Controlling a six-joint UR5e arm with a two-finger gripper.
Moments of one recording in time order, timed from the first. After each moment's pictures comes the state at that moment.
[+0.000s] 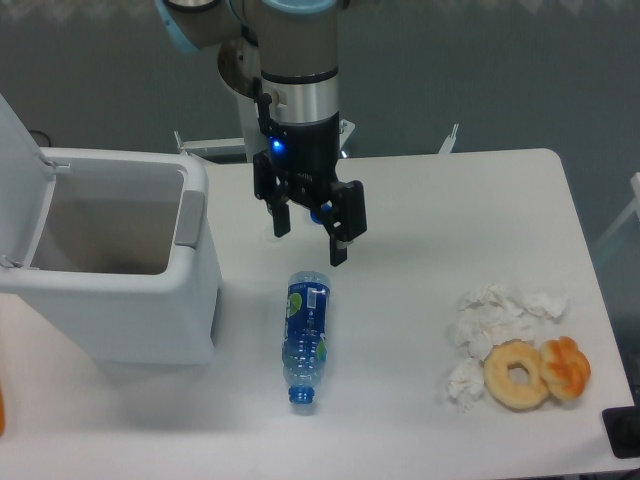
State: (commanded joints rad) arm 2.40 -1.64 -1.65 -0.94 1.45 1.13
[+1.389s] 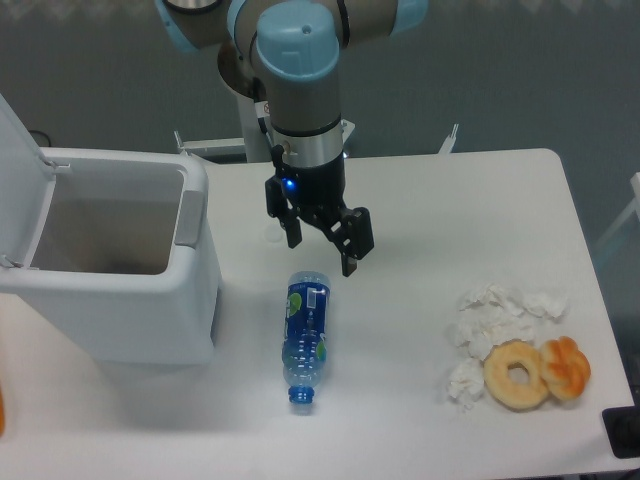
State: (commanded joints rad) arm 2.40 -1.68 -1.73 -0.94 1.52 0.89
